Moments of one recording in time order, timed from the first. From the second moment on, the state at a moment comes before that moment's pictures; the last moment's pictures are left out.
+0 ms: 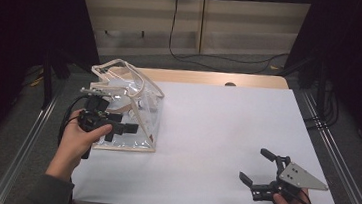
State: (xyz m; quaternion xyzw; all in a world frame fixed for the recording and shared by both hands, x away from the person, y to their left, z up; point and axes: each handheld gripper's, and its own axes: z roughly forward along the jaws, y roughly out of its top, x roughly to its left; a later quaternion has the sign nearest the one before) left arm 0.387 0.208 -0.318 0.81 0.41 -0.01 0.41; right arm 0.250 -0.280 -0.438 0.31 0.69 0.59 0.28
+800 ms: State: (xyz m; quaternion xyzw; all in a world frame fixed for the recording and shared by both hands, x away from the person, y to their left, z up) left arm 0.378 0.206 -0.339 0.82 0.40 -0.01 0.41; right arm 0.249 -0.280 -0.438 0.31 0.69 0.59 0.28
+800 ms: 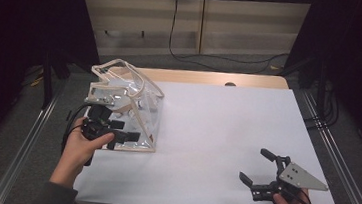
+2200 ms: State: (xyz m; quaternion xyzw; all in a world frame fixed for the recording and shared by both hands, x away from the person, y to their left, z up) left arm 0.364 0.201 -0.385 0.82 0.40 -0.02 0.41; right arm 0.249 -0.280 -0.438 0.31 0.69 0.59 0.28
